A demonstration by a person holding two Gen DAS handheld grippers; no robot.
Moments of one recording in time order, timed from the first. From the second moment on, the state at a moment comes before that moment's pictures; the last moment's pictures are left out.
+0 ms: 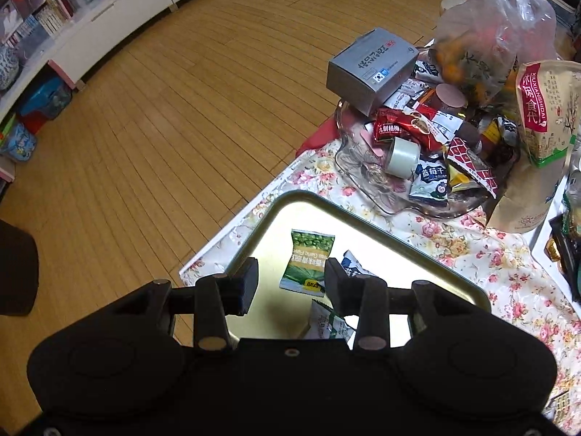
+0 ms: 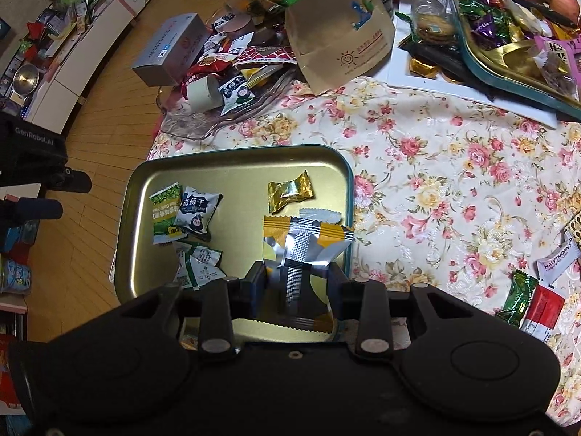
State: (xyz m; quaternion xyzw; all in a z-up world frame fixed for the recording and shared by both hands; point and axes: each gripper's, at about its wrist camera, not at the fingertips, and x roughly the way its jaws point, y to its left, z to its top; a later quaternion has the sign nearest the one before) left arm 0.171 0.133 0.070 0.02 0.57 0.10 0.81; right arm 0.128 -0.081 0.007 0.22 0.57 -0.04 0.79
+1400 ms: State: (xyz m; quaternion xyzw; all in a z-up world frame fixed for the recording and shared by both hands) left arm 0.170 0.110 0.067 0.02 0.58 0.05 0.81; right arm 0.121 -0.059 0.021 0.20 0.56 0.00 0.81
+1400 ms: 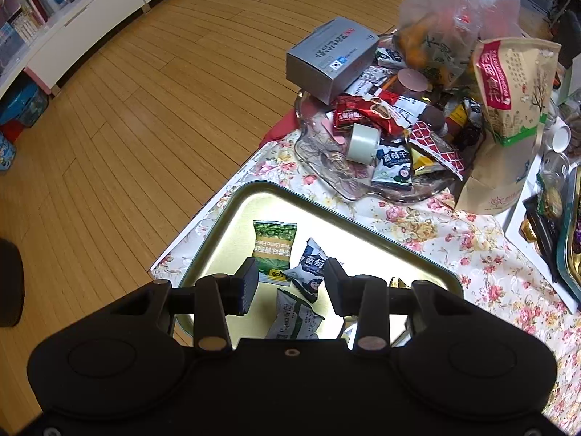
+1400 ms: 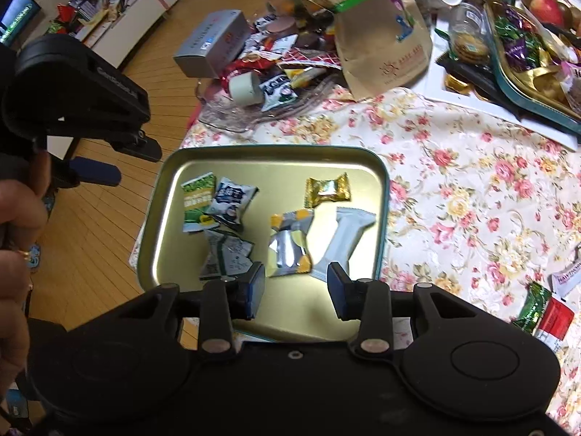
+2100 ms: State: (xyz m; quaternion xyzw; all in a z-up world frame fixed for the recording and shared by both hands) left arm 0.159 0.060 0.059 0.07 0.59 0.02 0.81; right arm 0.110 -0.100 0.019 0.22 0.57 -0.05 0.79
